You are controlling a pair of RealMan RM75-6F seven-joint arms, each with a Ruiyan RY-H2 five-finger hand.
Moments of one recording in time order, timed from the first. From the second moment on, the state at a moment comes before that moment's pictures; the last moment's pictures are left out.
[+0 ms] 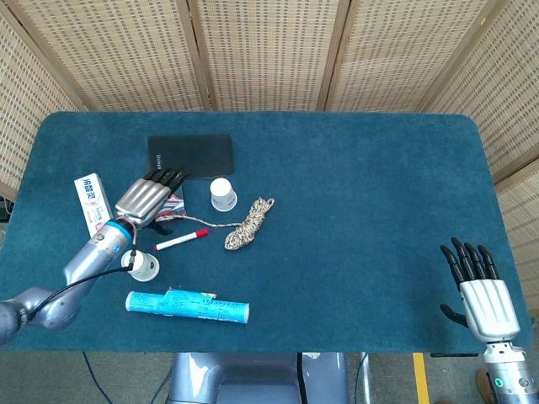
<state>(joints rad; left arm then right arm) -0.90 -1.22 -0.18 -1.55 0.94 0.74 0.33 0.09 -1.15 0.05 -1.62 -1.56 1.47 -0.20</state>
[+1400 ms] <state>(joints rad) -1.22 -1.74 -0.23 -0.83 0.65 0.55 0.44 0.11 -1.15 0.11 -1.56 -1.40 1.42 -0.14</state>
